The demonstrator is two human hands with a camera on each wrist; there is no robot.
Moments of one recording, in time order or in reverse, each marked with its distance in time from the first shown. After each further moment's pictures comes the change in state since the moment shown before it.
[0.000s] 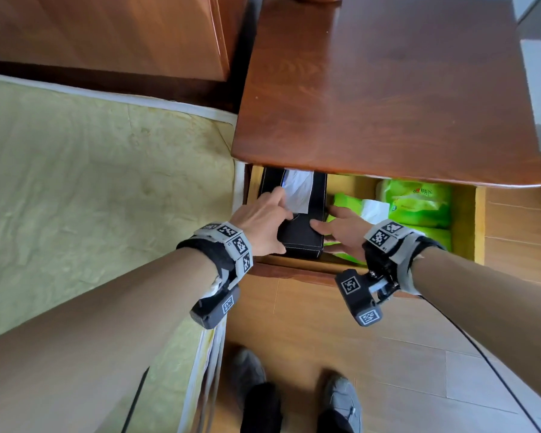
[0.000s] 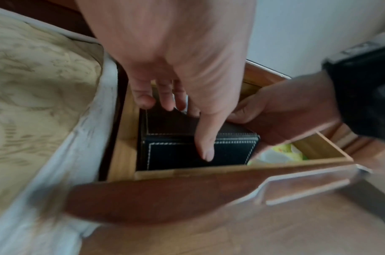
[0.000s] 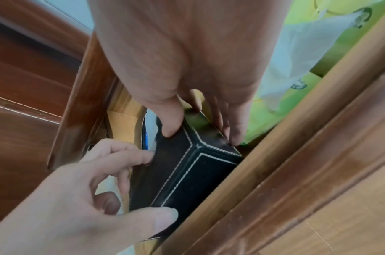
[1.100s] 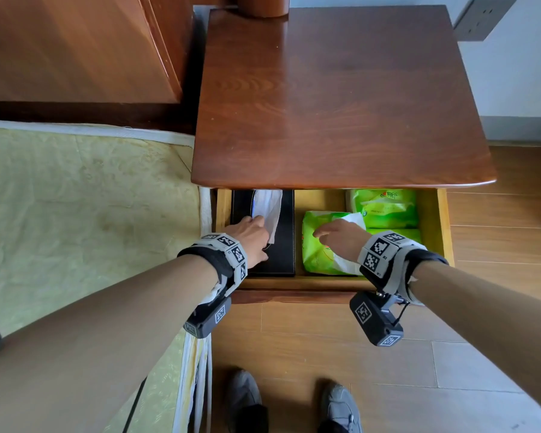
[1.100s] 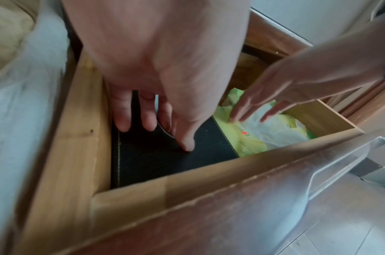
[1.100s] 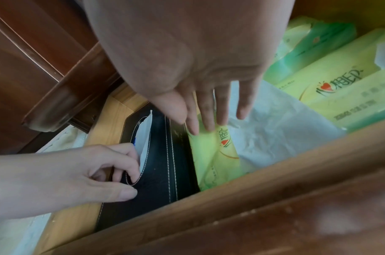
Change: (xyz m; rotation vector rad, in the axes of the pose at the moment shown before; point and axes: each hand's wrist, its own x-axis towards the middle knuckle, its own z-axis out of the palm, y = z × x) left_hand 0.051 0.005 0.010 0.166 -0.292 0.013; right_hand 0.000 0.000 -0.046 -0.743 0.188 -0.100
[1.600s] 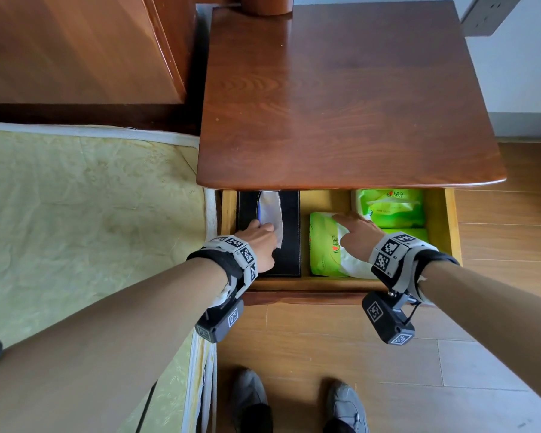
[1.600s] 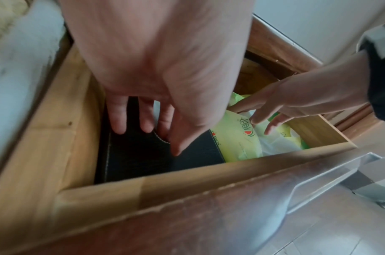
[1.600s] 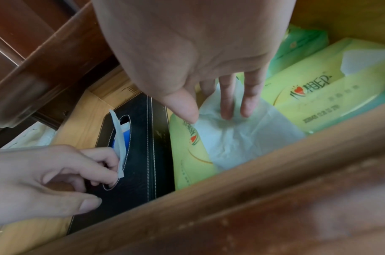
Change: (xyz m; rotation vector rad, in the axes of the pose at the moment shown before) left_hand 0.015 -0.005 0.017 -0.160 -0.088 -0.078; right_hand 0.014 0.025 -0.003 -0.204 0.037 0.007
